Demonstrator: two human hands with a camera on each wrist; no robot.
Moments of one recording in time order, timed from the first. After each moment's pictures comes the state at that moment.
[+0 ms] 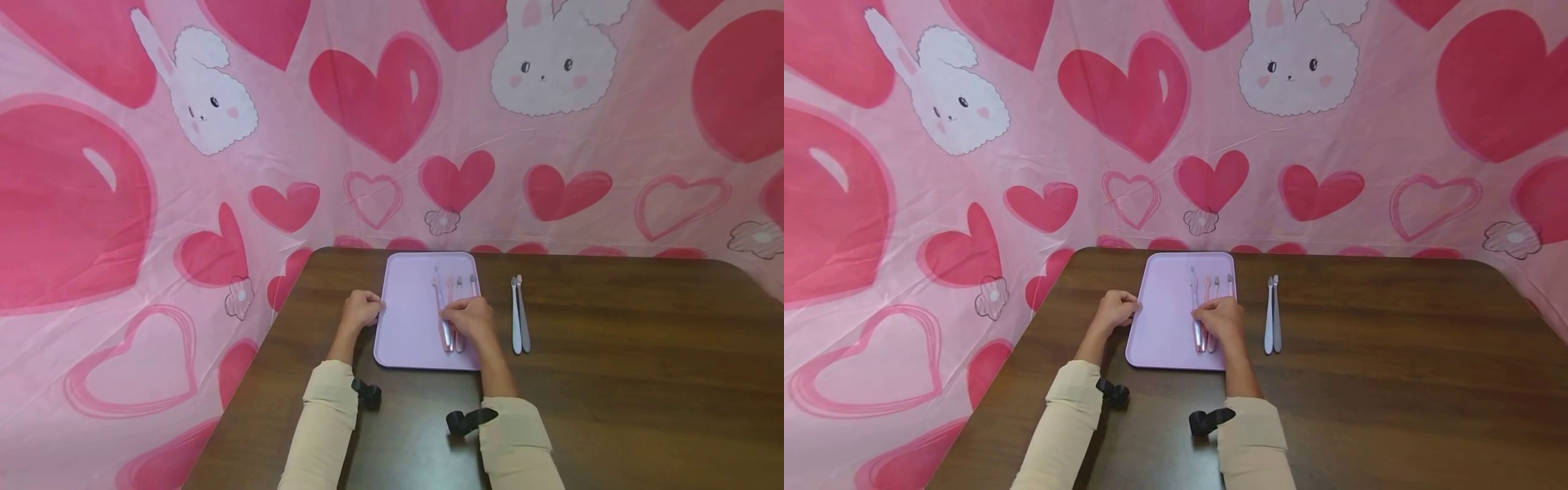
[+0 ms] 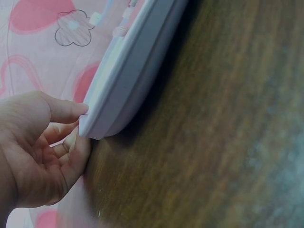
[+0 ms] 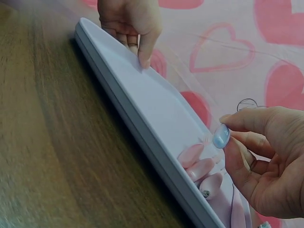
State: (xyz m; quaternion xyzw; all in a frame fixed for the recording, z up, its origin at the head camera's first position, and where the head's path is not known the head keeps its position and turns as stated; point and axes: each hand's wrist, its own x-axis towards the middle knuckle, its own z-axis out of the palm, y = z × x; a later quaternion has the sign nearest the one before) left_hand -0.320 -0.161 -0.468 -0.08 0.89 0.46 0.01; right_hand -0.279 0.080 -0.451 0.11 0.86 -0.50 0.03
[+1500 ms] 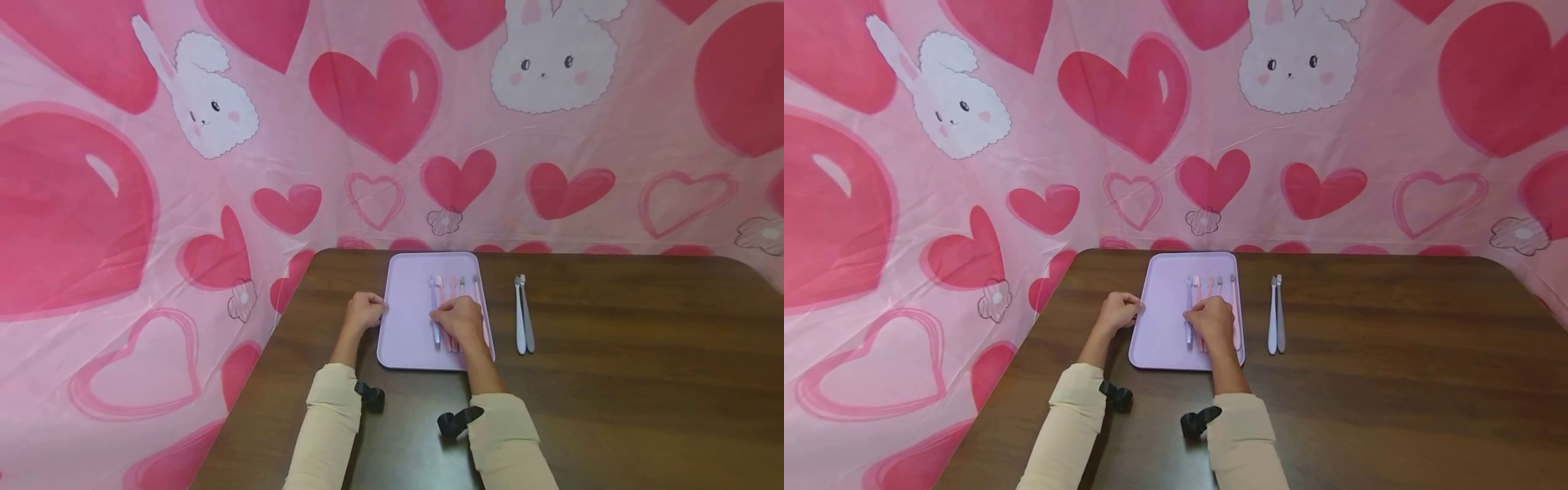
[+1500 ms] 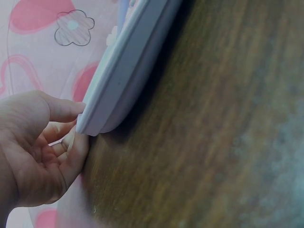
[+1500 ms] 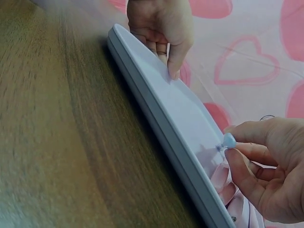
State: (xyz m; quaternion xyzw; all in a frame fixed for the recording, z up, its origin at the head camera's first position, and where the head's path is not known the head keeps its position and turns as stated) left_hand -0.318 -0.160 -0.469 -0.07 0.89 0.46 -0.01; right_hand -0.283 0.054 -0.455 0.10 0.88 -0.46 -0.01
